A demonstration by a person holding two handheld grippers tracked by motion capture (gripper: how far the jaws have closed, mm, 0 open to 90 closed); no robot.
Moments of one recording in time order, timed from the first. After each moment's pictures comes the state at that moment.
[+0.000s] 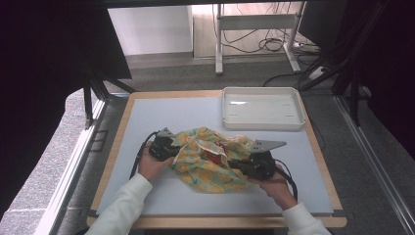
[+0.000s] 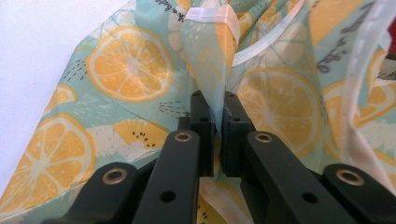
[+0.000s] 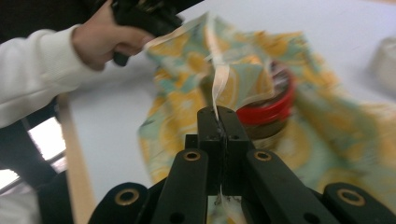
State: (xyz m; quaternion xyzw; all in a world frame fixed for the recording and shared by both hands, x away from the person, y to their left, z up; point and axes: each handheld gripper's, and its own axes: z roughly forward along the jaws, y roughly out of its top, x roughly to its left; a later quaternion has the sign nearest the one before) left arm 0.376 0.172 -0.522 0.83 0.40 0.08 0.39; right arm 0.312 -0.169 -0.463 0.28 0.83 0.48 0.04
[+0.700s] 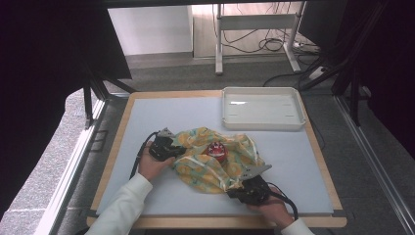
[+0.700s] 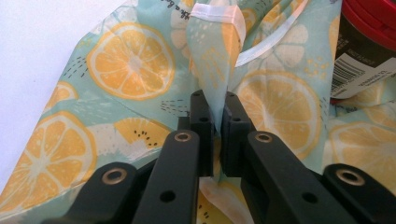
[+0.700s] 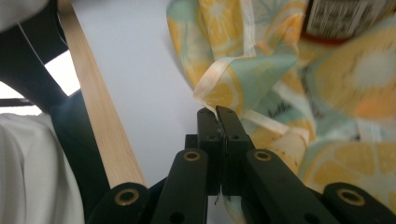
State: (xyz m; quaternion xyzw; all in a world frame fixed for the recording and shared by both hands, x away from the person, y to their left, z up) left arm 0.377 0.172 -0.523 0.83 0.40 0.08 0.38; right arm 0.273 -0.164 -0.518 0.27 0.88 0.38 -0.01
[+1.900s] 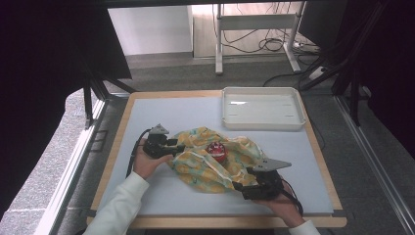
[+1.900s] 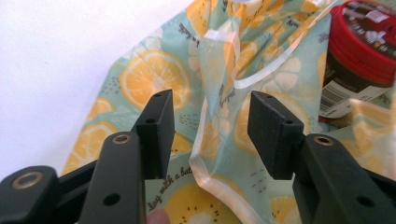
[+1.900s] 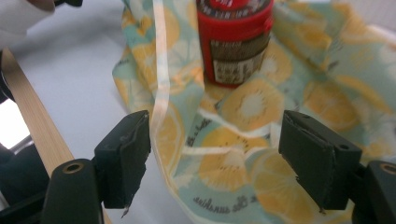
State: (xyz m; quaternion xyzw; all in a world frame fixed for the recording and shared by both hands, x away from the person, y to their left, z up) left arm 0.372 0.188 -0.504 0.81 0.41 0.10 0.42; right arm 0.272 -0.185 -0.479 0.34 0.83 0.43 0.10
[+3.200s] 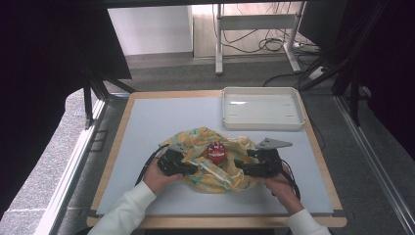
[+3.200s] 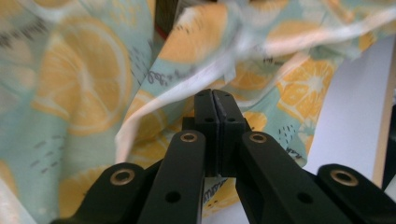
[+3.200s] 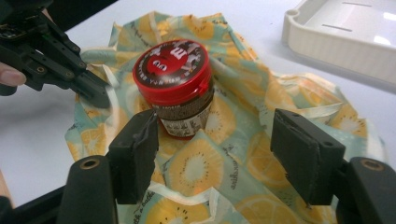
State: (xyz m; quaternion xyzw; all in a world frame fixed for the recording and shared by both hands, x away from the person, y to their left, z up) left arm 0.337 0.136 -0.523 0.88 0.31 -0.03 0.37; right arm 0.322 -0.185 -0.470 0.37 0.81 0.44 0.12
